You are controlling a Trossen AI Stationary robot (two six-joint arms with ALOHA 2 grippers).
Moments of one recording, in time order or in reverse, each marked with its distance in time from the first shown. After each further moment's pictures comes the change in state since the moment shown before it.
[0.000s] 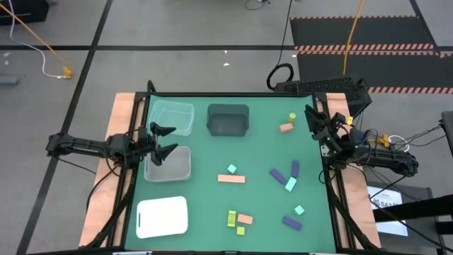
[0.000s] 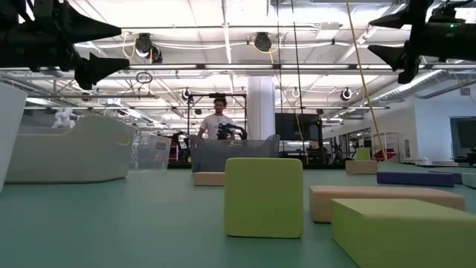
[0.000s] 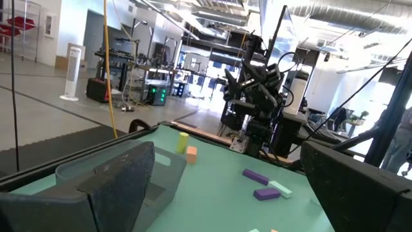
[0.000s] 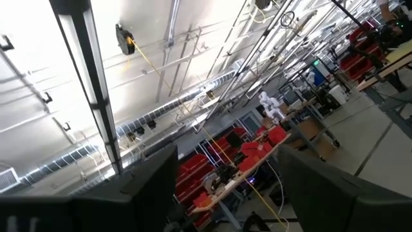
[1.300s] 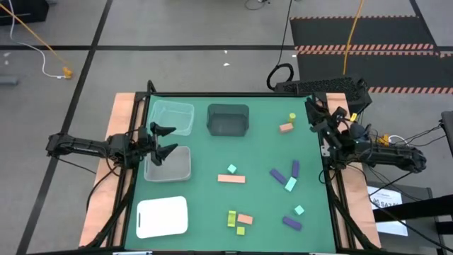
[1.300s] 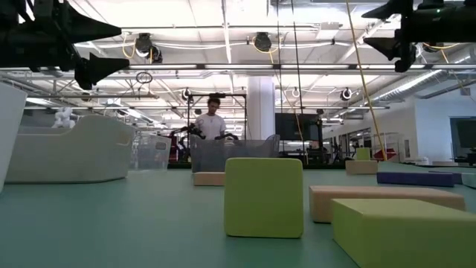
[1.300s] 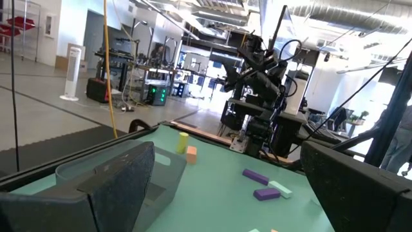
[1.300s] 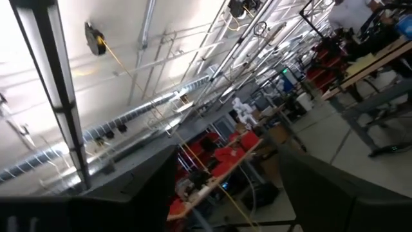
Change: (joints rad) left arm 0.000 0.000 0.000 0.000 0.000 0.000; right arm -0.001 0.214 0.125 0.028 0.111 -0.038
